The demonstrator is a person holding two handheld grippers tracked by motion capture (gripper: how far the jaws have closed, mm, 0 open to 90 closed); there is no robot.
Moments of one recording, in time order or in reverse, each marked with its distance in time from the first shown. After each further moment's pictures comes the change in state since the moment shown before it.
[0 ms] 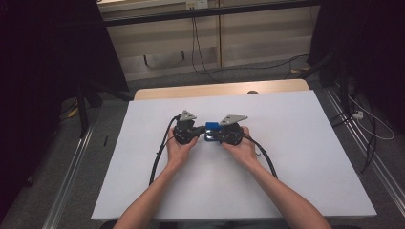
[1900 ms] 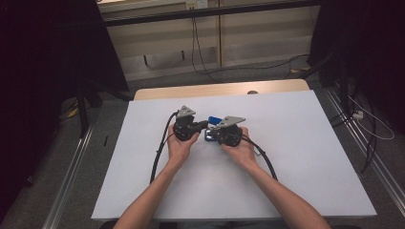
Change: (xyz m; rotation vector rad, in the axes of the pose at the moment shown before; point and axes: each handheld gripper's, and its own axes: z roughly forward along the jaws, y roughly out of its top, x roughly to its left) left arm -0.005 0.015 -0.010 -0.078 -0.041 -0.016; right arm 0.006 0.000 0.000 -0.001 -0.044 -0.053
